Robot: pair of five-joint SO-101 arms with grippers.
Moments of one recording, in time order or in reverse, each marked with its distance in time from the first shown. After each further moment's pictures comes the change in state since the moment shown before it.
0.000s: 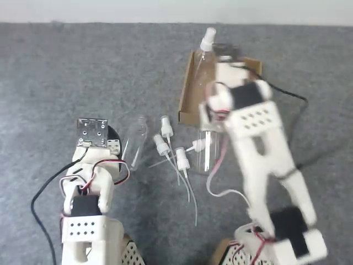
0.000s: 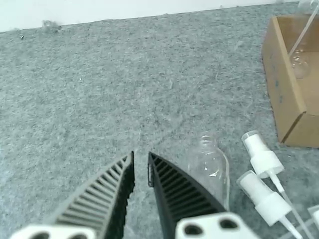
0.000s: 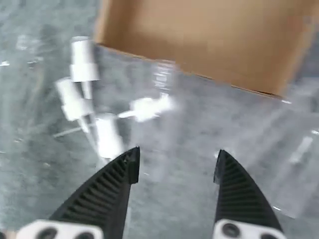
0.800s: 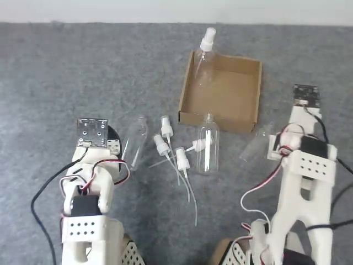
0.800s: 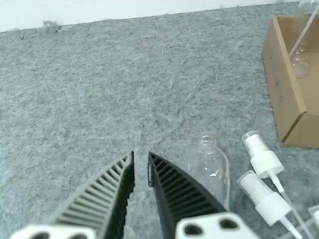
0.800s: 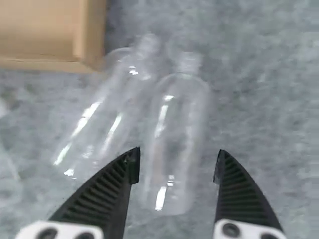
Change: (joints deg) left arm -0.1 0.0 0.0 0.0 0.0; right arm 35.2 -23.0 44.2 -27.5 22.1
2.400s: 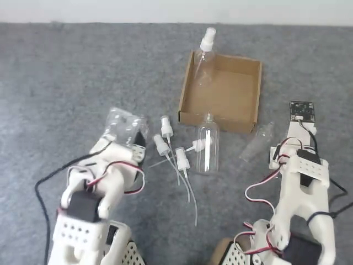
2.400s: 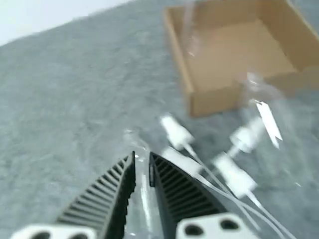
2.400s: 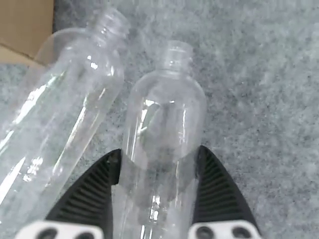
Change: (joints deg) left arm 17.8 4.3 -22.7 26.9 -2.9; right arm 4.3 11.7 14.2 -24.7 6.2
